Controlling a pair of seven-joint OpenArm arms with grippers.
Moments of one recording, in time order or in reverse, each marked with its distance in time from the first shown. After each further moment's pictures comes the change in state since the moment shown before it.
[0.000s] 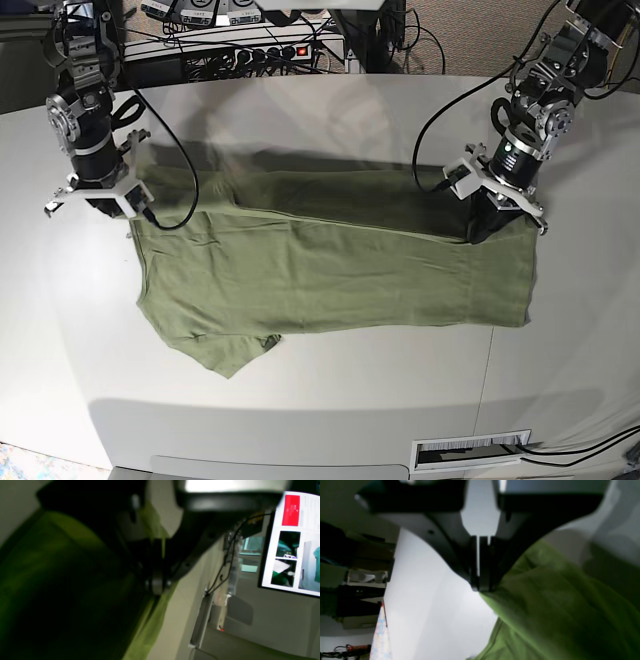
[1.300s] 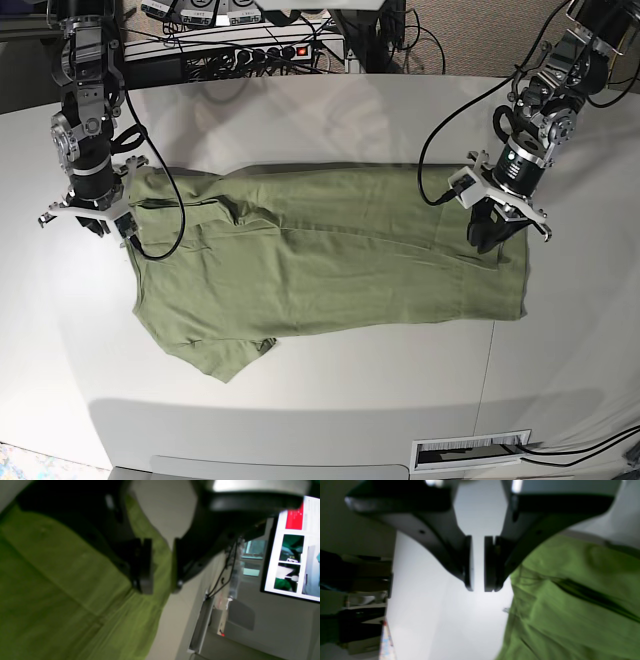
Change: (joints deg) left arm -2.0 0.2 0.0 -2.5 -2.0 0.0 -0.9; right arm 6.4 -3.4 0.0 -7.7 -0.4 -3.8 0.7
